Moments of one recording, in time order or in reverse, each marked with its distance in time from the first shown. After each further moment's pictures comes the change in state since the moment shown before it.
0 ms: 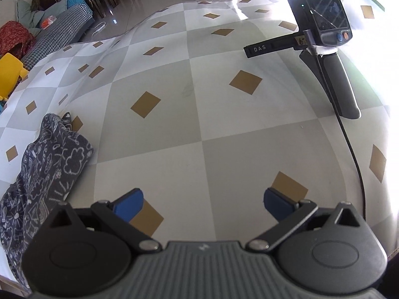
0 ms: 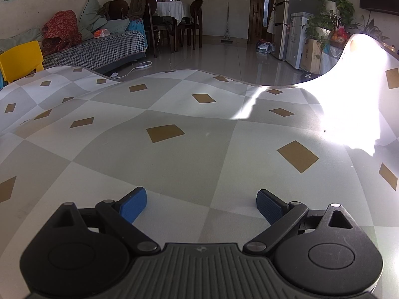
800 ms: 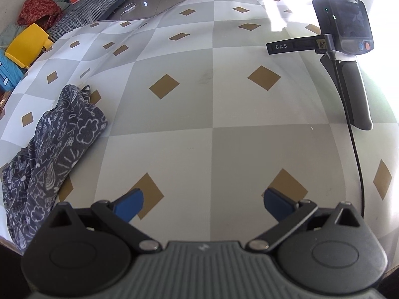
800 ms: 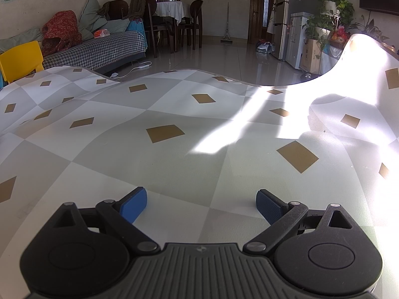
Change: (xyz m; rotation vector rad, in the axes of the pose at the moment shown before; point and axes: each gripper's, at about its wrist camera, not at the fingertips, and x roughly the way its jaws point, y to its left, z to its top) left arm -0.015 -0.005 -0.007 -0.129 0.030 0.093; right arm 0.002 -0.001 0.000 0.000 0.000 0.000
